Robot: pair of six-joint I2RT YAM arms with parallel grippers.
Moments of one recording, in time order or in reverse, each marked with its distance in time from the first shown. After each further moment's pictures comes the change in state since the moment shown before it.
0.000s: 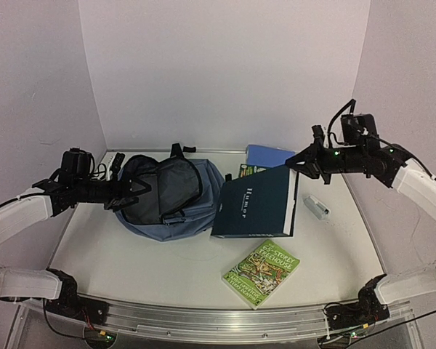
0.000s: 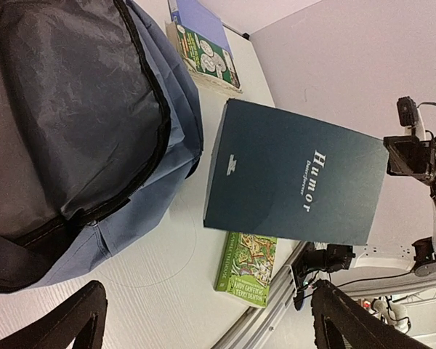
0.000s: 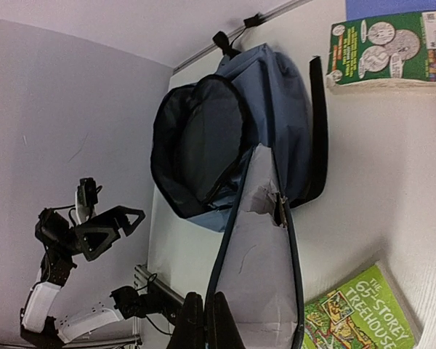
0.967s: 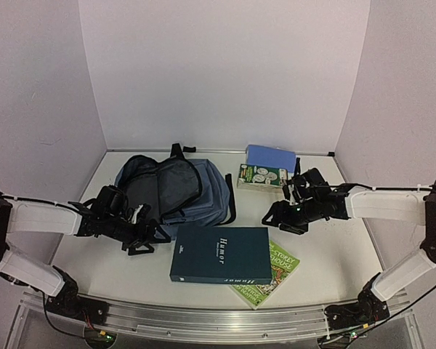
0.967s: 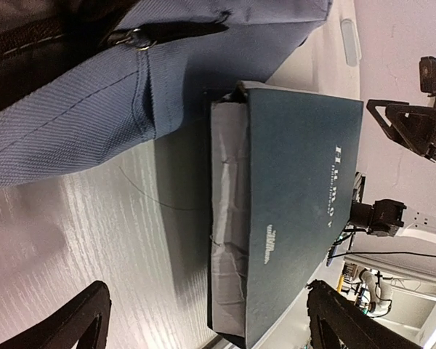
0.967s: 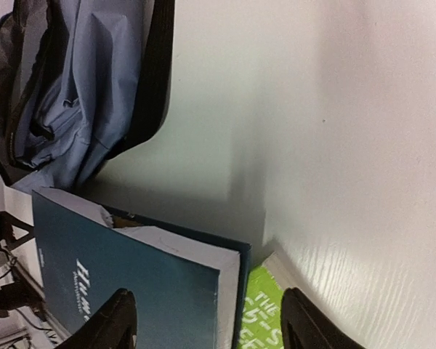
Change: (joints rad) left arm -0.233 0.243 -0.207 0.123 -0.083 -0.122; right arm 0.156 0.255 -0.348 0.207 0.237 -0.127
